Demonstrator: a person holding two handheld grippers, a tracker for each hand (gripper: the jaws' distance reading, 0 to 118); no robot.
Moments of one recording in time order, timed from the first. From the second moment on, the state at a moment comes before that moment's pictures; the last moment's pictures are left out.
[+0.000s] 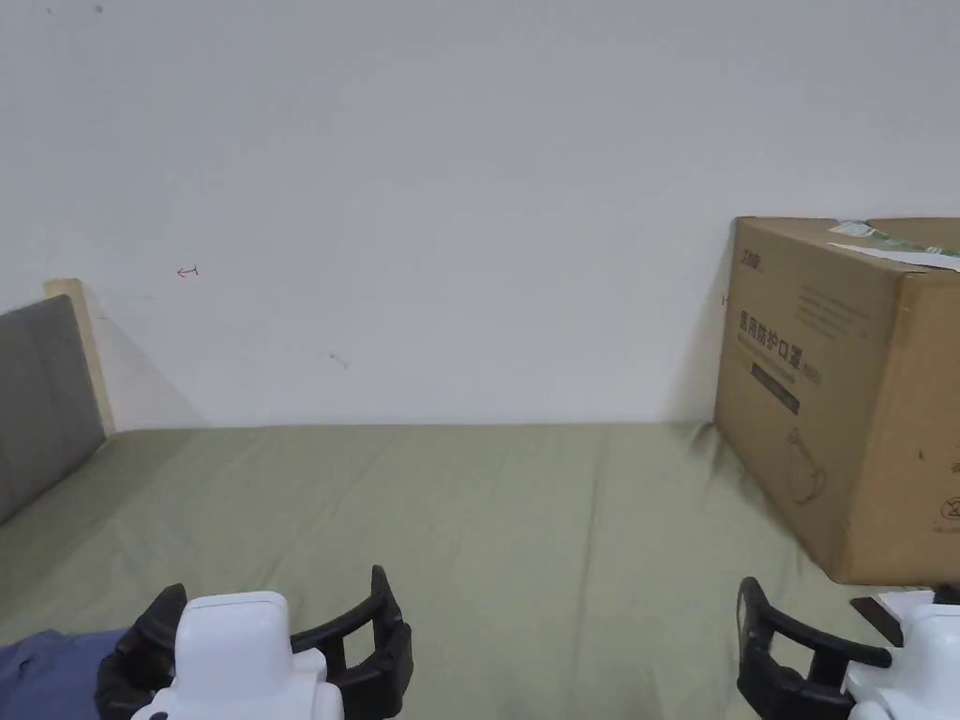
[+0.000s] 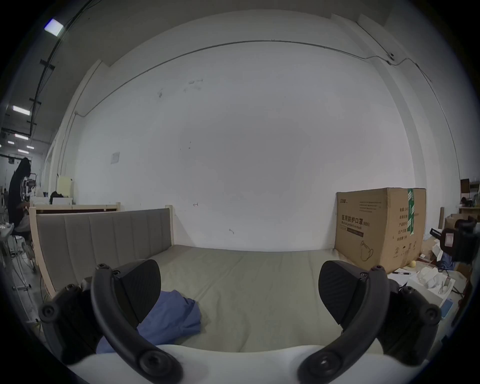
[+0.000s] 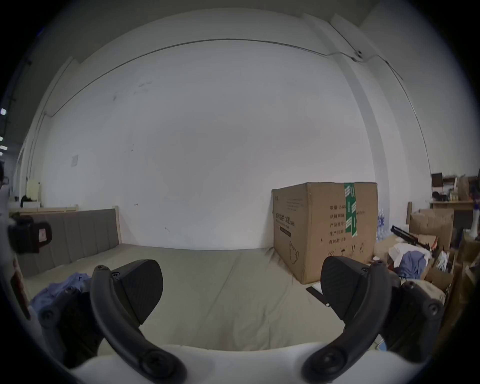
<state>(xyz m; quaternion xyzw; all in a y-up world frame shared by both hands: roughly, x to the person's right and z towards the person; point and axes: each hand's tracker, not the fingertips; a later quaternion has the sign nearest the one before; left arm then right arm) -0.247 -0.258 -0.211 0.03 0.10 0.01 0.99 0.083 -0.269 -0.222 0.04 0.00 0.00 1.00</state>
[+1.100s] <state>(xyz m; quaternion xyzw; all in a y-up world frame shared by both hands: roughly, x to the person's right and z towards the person) -0.247 -0.254 -0.217 -0.02 0.08 -0.01 1.00 0.087 -0.263 -0.225 0.02 -0.02 0.01 1.00</state>
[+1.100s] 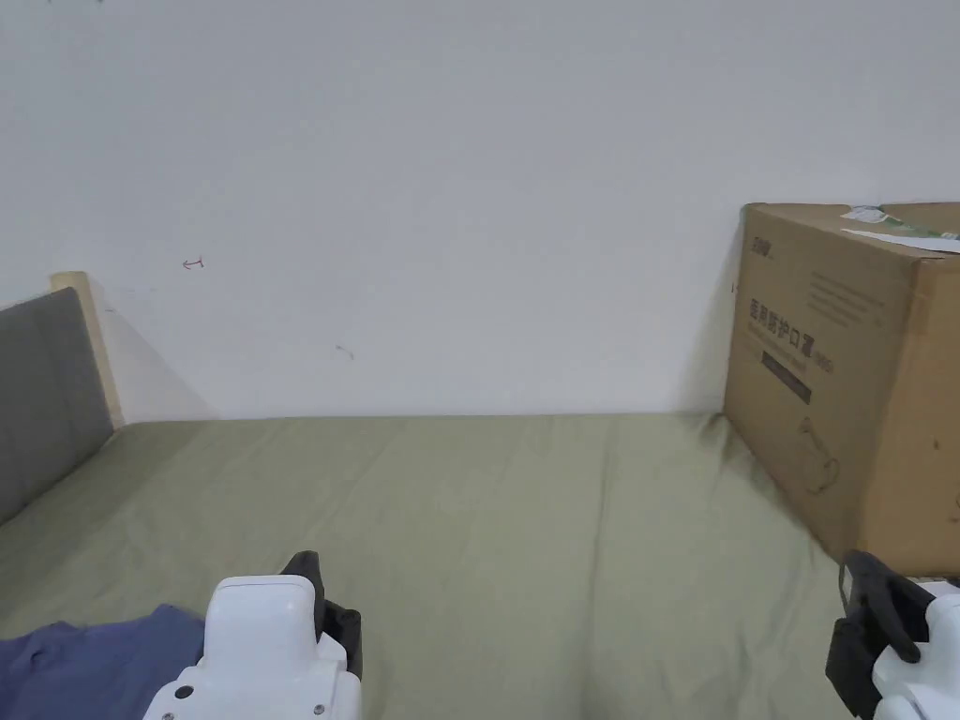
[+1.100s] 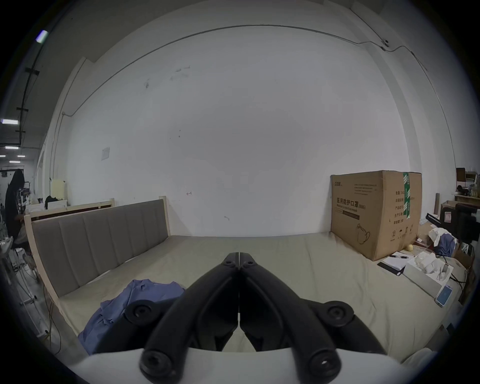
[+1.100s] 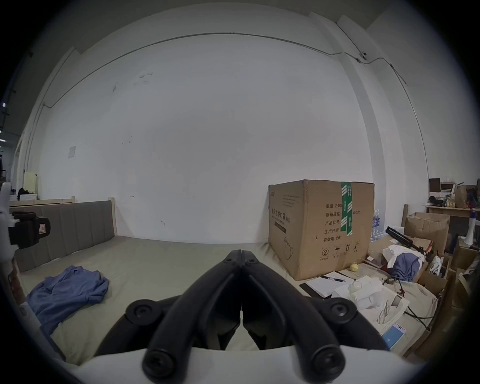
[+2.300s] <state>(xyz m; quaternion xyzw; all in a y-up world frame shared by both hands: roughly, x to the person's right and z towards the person) -0.611 -0.382 -0.387 -0.48 0.12 0.25 0.83 -0.045 -0.290 -0.303 -0.13 0.18 0.00 0.97</state>
